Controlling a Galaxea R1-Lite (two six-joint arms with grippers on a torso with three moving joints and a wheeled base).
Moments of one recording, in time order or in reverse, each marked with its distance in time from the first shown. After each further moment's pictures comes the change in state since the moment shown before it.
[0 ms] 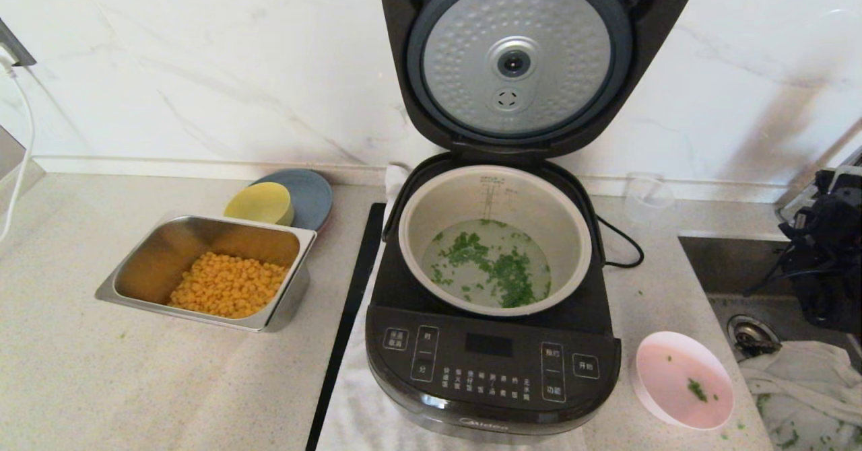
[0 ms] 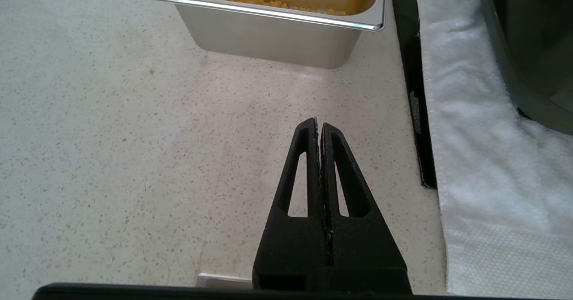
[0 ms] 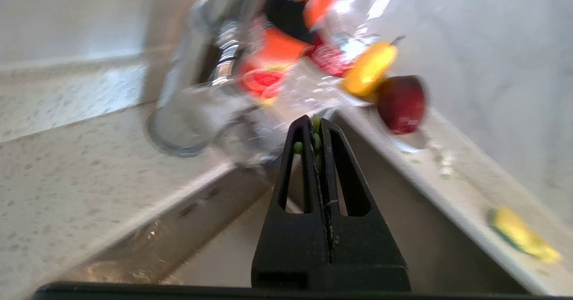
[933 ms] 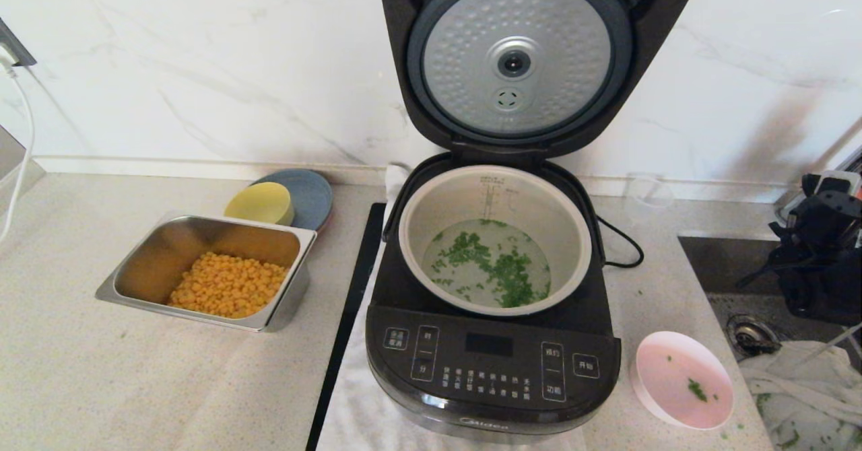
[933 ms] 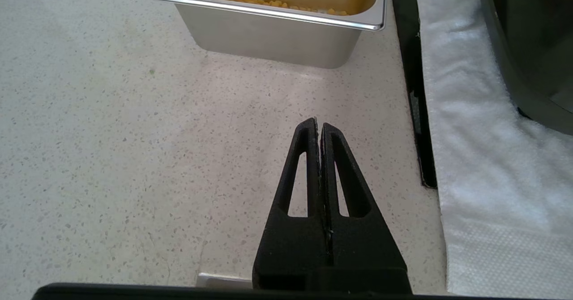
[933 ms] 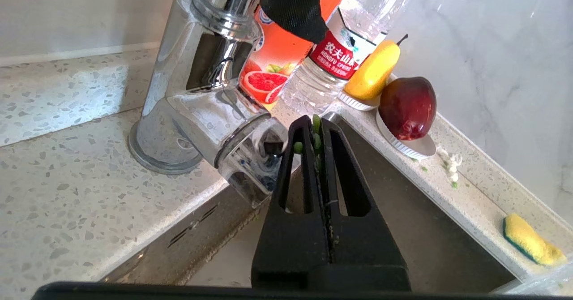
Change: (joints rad) left arm 0.000 0.000 0.000 0.000 0.000 0.000; right arm -0.024 0.172 -0.242 0.047 -0.012 -0.031
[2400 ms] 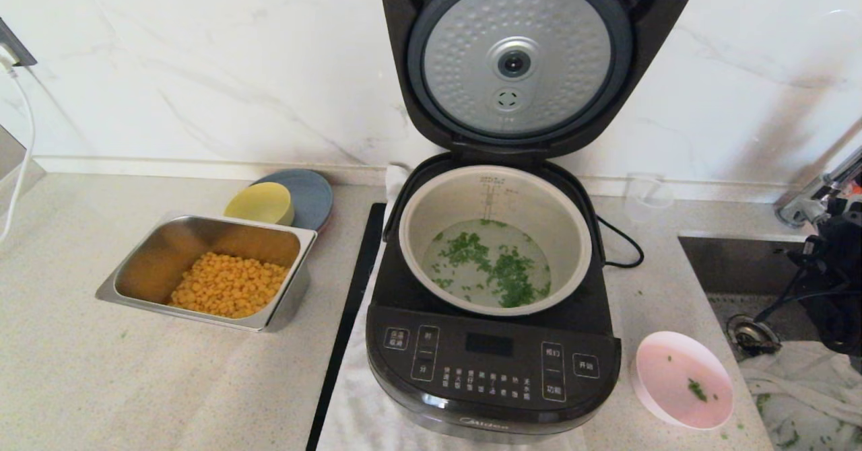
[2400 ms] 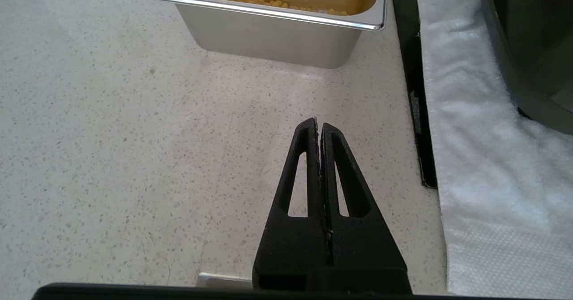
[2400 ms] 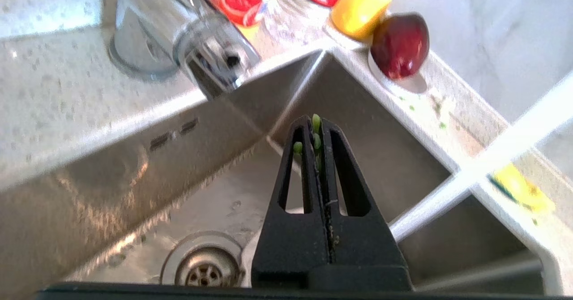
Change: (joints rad) left arm 0.000 0.000 0.000 0.000 0.000 0.000; right arm -0.017 -0.174 0.368 -0.017 0.044 0.131
